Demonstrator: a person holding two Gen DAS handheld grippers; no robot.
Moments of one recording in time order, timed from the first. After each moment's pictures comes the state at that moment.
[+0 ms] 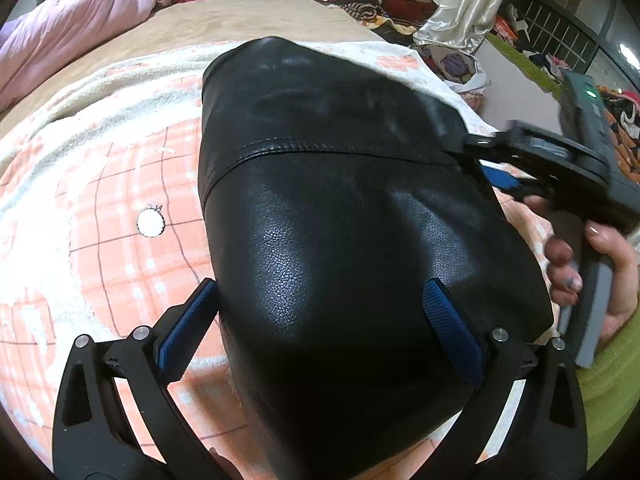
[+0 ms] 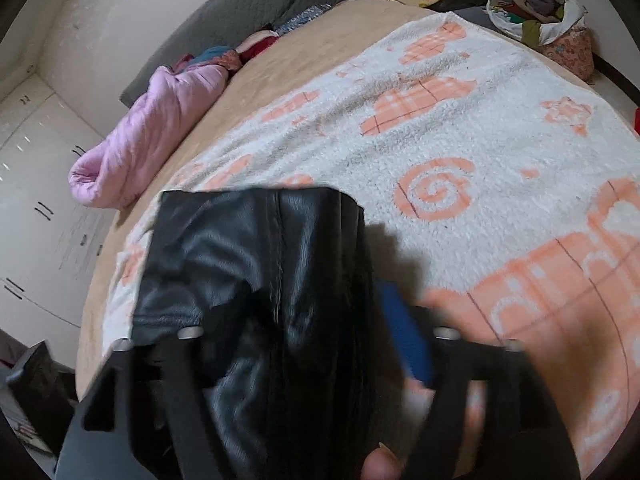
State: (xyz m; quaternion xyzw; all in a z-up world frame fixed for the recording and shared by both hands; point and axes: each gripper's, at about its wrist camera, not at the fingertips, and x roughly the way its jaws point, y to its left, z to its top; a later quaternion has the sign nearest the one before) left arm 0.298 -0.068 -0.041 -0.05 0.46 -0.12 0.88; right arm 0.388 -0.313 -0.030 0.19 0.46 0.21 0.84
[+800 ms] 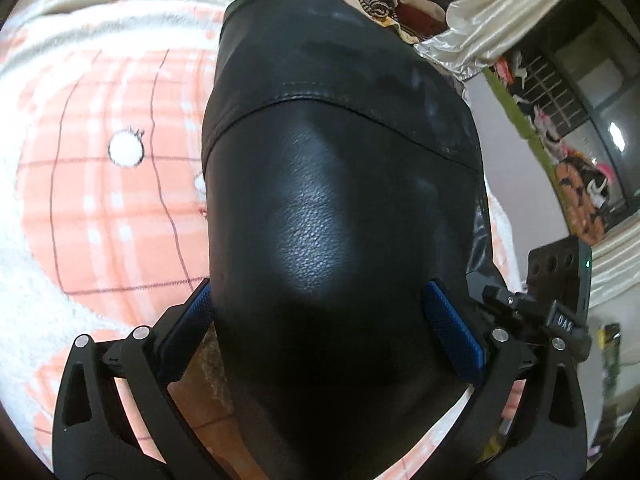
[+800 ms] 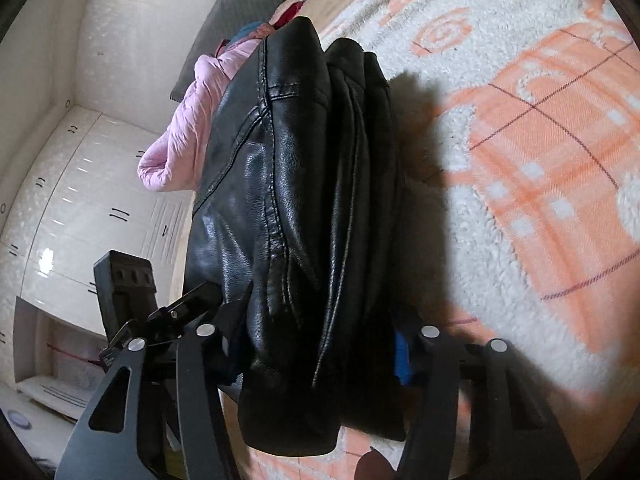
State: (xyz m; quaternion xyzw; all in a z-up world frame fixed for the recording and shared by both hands) left arm 0.294 -0.010 -0.074 -0.21 0.49 -0.17 0.83; right arm 0.311 -0.321 -0.076 0.31 0.50 0.31 0.75
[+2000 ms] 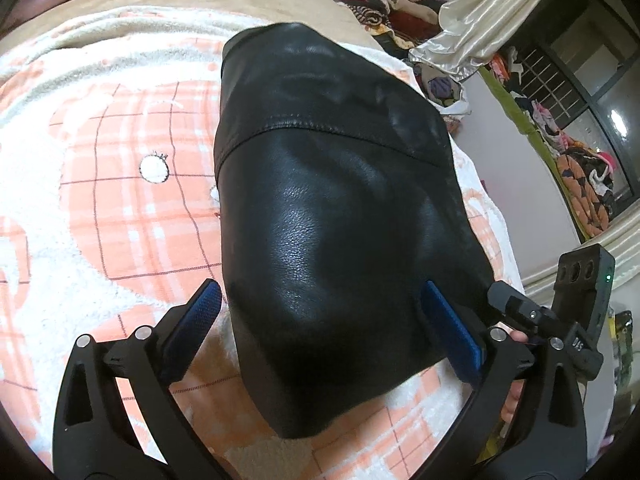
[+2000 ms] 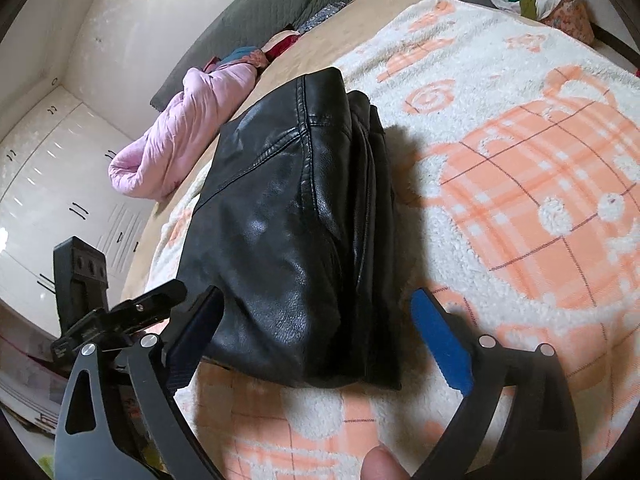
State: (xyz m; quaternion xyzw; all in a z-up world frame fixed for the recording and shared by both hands) left arm 0.268 -0.006 -0.034 -0.18 0.48 -0.16 0.84; right arm 0.264 -0.318 -0.030 0.23 0.45 0.24 0.83
